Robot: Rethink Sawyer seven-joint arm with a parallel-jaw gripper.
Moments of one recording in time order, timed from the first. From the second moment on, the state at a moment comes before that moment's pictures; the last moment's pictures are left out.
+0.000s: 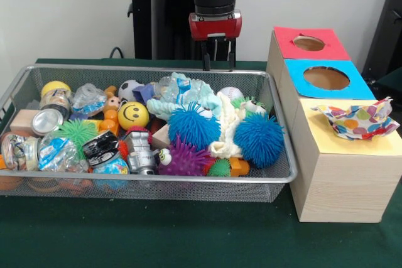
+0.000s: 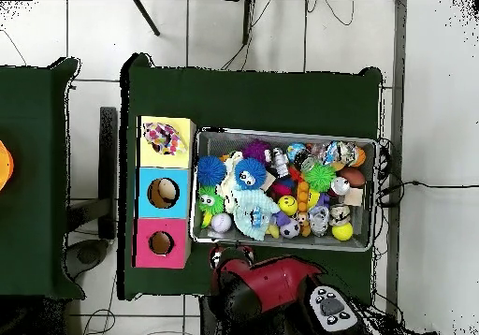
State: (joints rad) arm -0.41 -0.66 0.14 2.14 -0.65 -0.04 2.06
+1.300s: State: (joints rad) arm -0.47 -0.67 0.22 2.14 -0.65 0.07 2.06
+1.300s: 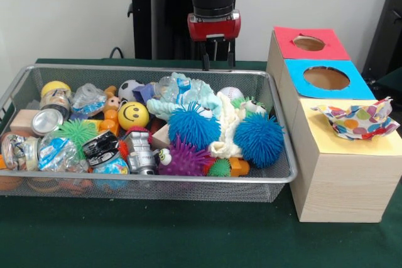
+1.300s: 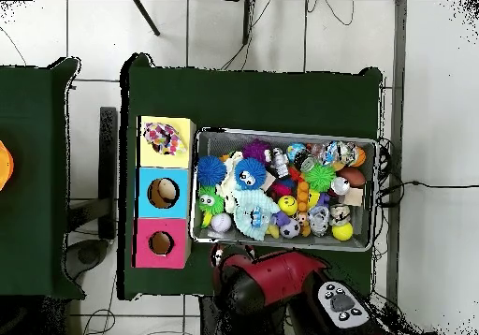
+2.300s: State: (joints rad) arm -0.56 -0.79 0.30 2.12 -0.61 0.42 2.06
